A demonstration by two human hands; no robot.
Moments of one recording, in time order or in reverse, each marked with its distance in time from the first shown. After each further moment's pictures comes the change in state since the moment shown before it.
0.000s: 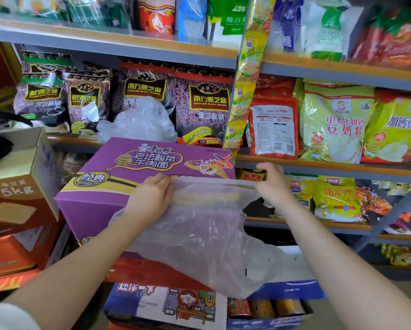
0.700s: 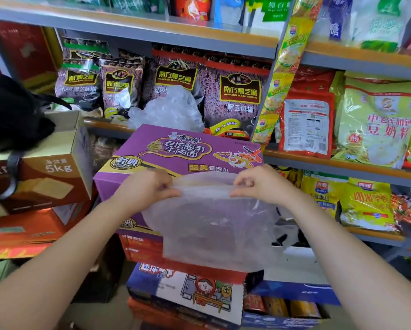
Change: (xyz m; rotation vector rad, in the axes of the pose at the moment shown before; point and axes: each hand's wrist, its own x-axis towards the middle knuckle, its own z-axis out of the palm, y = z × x) left_hand -0.027 -0.052 -0.049 -0.115 -0.069 0.186; right_hand -0.019 -0.057 0.026 -0.256 -0.476 -0.588
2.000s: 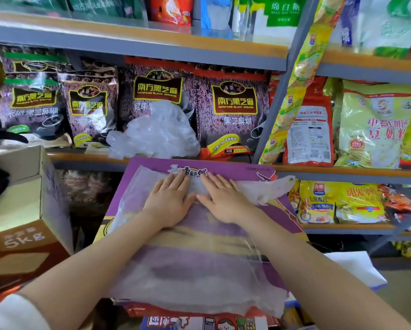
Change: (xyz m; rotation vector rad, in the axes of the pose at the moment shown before) left_hand 0.099 -0.084 0.040 0.244 -0.327 -0.241; right_hand 0.160 -0.027 0.063 -0.243 -0.063 0.280
